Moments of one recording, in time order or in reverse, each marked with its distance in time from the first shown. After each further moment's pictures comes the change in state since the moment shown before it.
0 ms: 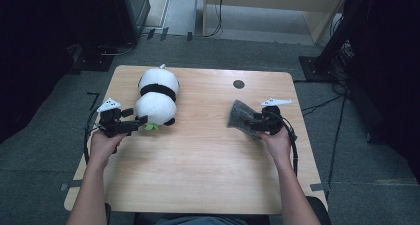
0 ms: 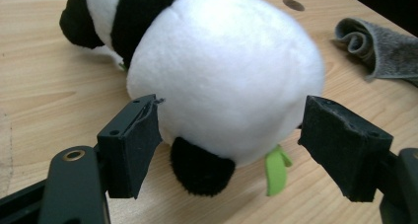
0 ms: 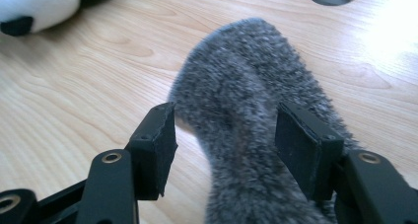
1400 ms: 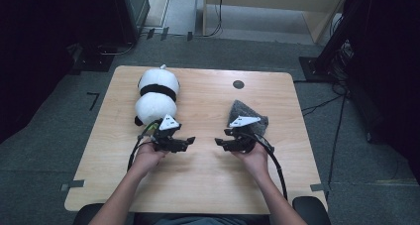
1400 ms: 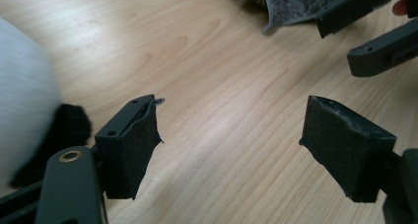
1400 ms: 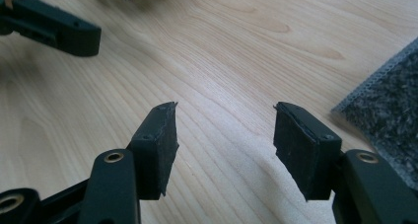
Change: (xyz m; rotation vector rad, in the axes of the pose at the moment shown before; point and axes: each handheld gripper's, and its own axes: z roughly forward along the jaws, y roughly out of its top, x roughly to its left) left arm -0.130 -0.022 0.084 0.146 -0.131 0.229; right arm 0.089 -0.029 0.035 0.032 0.138 -0.193
